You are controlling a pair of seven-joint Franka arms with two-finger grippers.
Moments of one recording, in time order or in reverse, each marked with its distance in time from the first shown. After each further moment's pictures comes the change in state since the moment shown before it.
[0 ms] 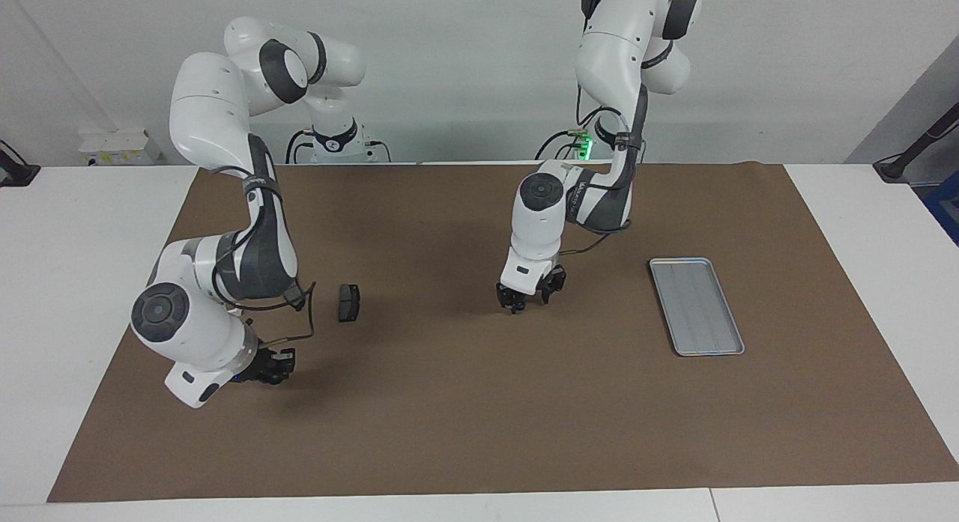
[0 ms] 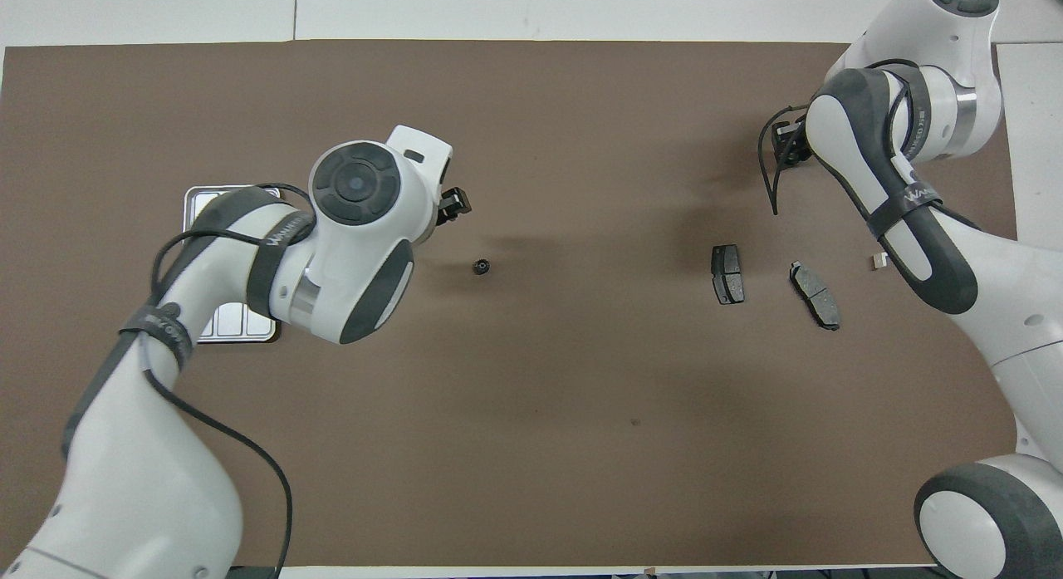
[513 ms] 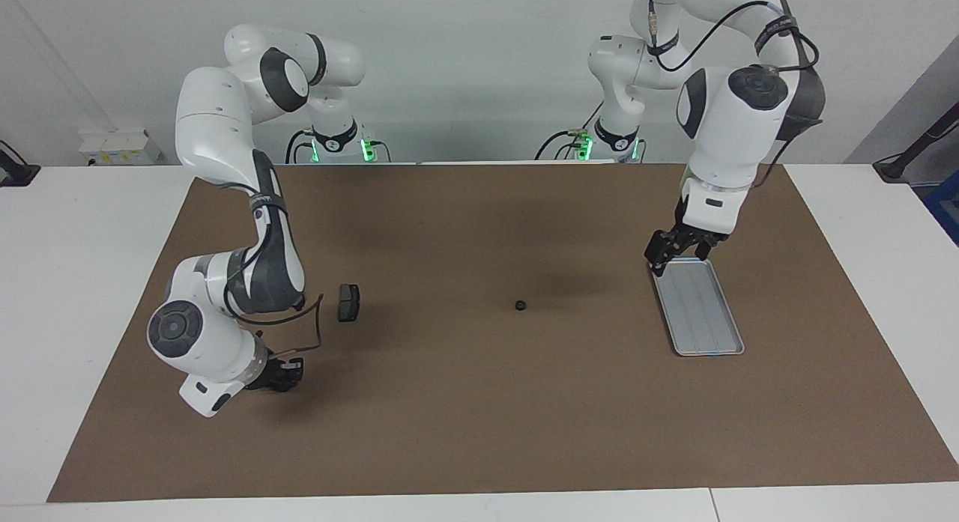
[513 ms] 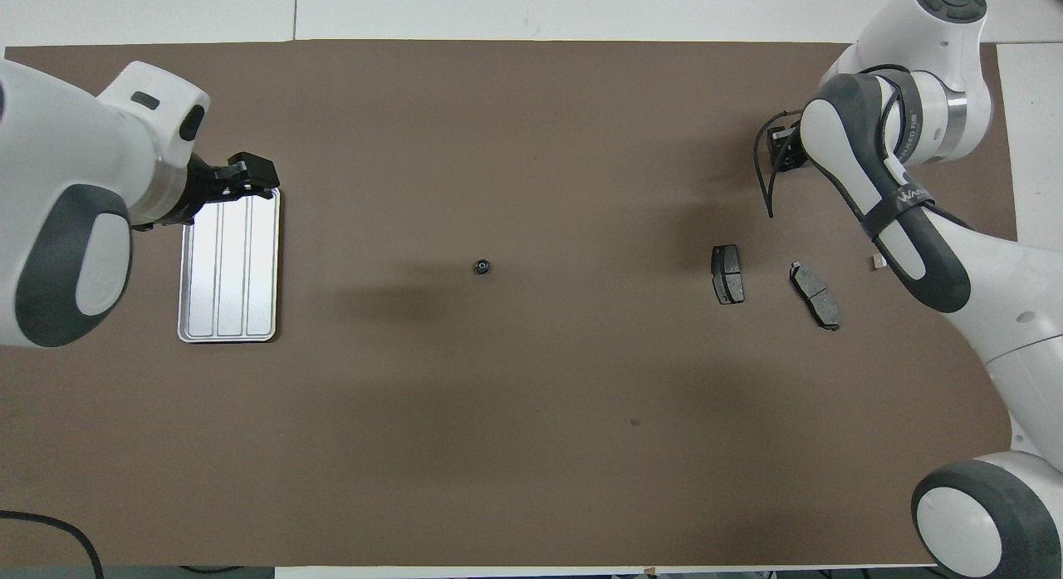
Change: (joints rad) left arm 0.266 -0.246 0.009 -0.001 0.005 -0.246 0.384; right arm 0.000 0.010 0.000 -0.004 0.000 0.003 0.022
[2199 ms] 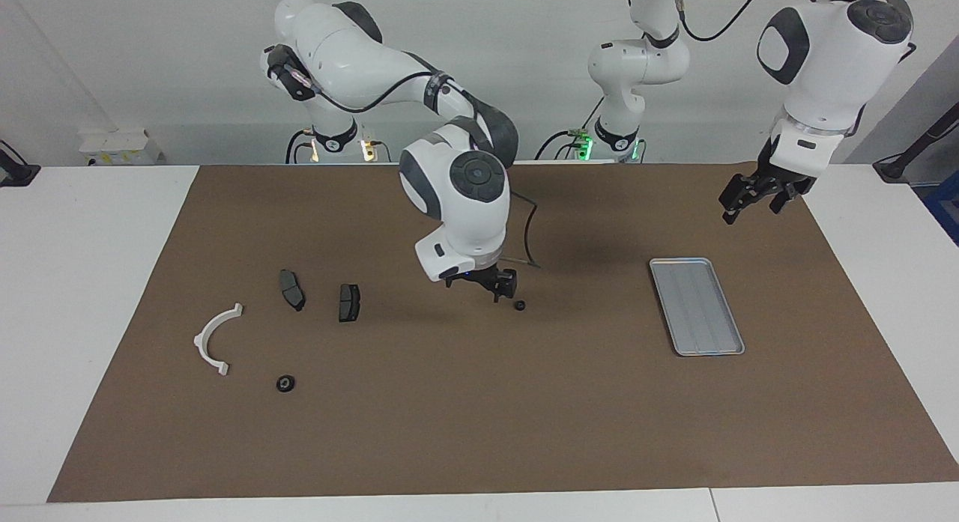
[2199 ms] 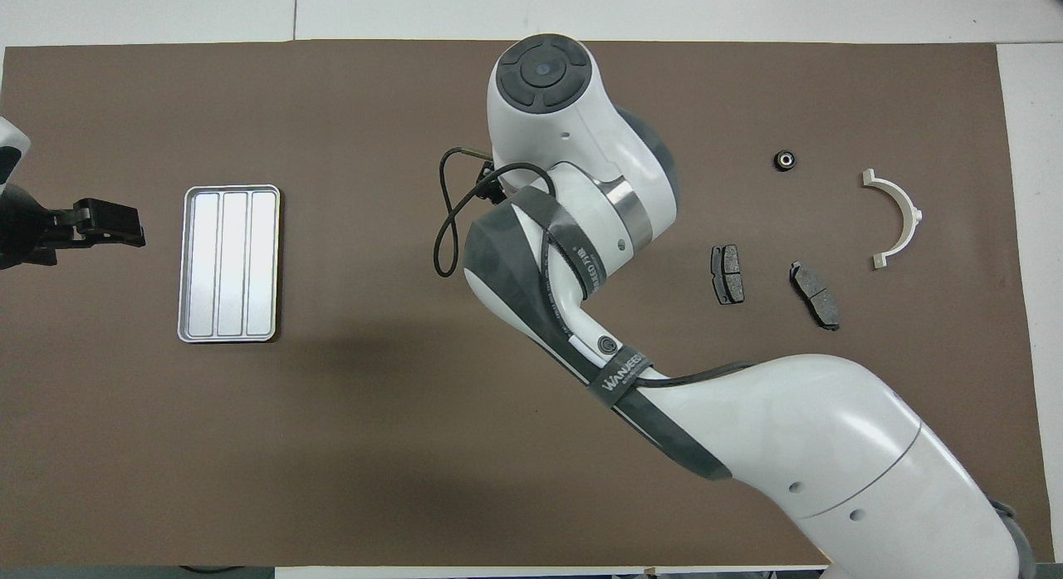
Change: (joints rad) left arm 0.324 -0.133 -0.169 -0.029 -0.022 -0.159 0.265; right arm 0.566 -0.174 0.006 0.011 0.052 -0.093 1.103
